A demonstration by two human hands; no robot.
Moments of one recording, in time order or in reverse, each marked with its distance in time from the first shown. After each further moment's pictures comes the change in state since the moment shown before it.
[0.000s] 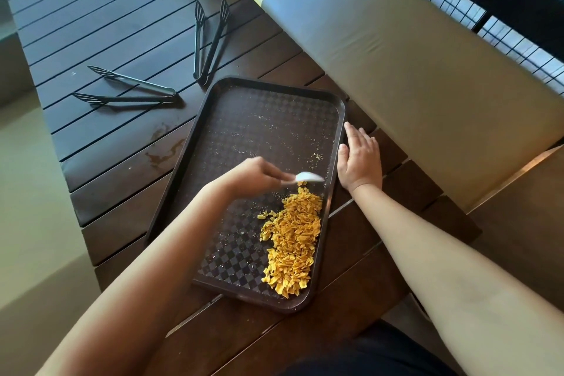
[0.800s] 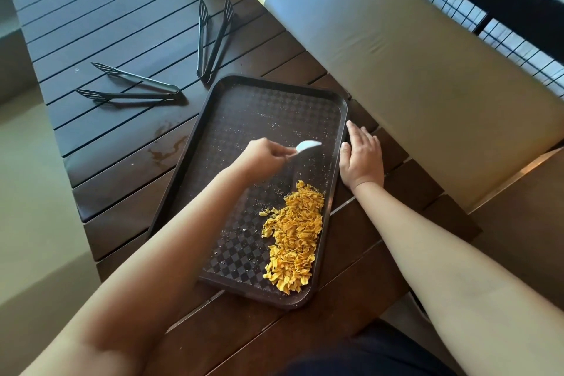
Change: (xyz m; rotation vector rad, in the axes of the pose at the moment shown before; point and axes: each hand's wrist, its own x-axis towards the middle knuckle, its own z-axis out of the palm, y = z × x) left_hand 0.019 0.009 -0.002 -0.096 0.237 -0.002; right_hand 0.000 -0.001 0.000 0.012 0.012 0.003
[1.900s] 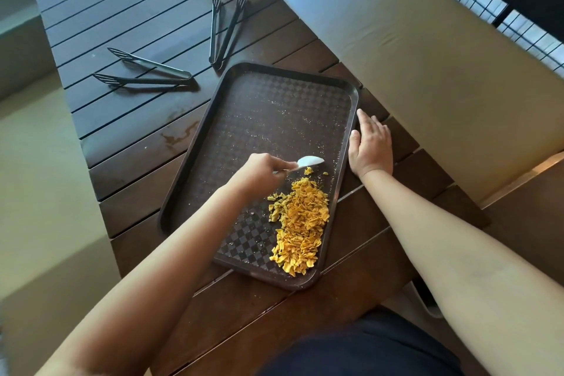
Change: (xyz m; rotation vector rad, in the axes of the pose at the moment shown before) left_hand -0.046 -0.022 0.019 0.084 0.034 0.027; right_hand 0.001 0.002 0.002 -0.006 0.017 -0.004
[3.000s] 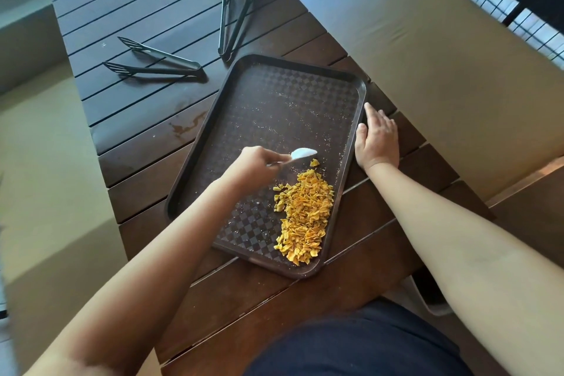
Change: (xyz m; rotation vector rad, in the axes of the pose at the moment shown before) left_hand -0.015 -0.009 -0.009 -0.019 0.046 -0.054; right_hand 0.000 0.000 -0.001 -0.011 -0.013 0.001
